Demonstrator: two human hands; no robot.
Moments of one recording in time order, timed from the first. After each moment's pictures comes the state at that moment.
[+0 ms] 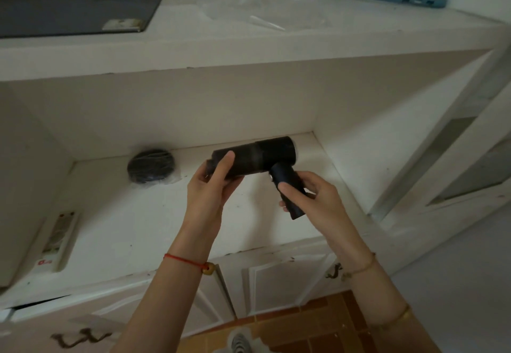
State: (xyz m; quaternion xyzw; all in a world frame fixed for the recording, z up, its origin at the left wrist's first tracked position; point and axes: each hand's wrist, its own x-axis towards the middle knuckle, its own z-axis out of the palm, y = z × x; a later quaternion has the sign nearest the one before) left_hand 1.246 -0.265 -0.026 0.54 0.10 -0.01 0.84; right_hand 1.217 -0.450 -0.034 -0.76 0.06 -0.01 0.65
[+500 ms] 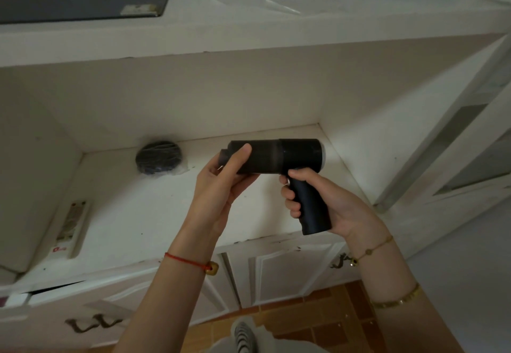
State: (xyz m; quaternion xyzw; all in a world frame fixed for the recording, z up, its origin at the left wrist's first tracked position) left_hand 1.225 -0.258 -0.011 0.53 0.04 -0.06 0.84; right_hand 1.216 -0.446 -0.015 -0.52 0.03 0.30 0.80
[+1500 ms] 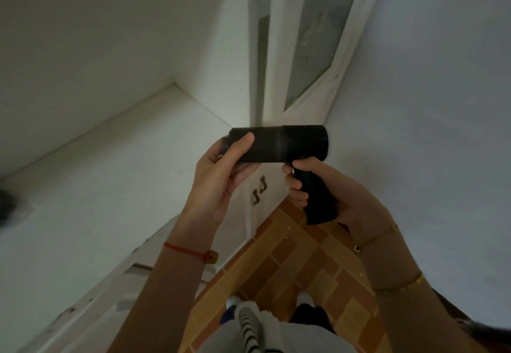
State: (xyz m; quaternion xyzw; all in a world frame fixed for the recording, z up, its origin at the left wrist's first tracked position) left_hand 1.178 -0.413 -0.032 0.52 -0.07 -0.35 0.77; right_hand 1.063 -0.567 -0.052 -0.44 0.17 0.08 0.88
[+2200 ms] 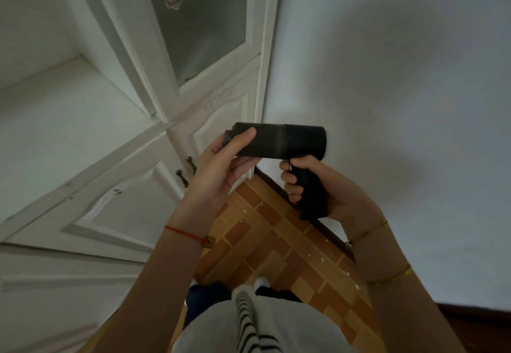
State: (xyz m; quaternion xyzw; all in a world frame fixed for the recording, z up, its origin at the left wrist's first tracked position) left_hand 1.018 -0.581 -0.059 0.51 -0.06 -0.42 0.75; right_hand 0.889 -0.721 -0.065 -0.43 0.23 0.07 0.87
